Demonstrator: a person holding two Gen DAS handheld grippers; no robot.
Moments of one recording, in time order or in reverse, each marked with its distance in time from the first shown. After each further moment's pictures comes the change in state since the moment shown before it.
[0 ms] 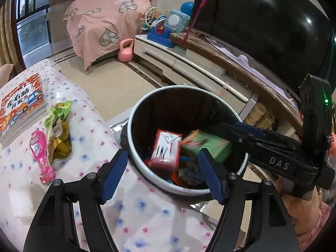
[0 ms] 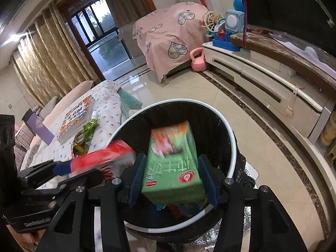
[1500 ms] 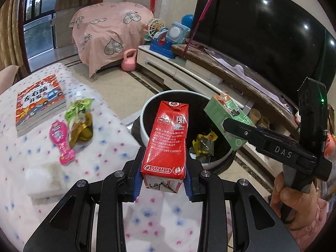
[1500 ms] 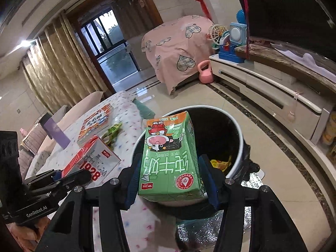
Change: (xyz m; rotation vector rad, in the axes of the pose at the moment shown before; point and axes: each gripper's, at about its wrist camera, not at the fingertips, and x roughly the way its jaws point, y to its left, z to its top) left arm -0.049 0.004 -0.026 -0.006 -0.074 0.006; right arm -0.037 0.025 -0.018 -0.006 -0.087 0.046
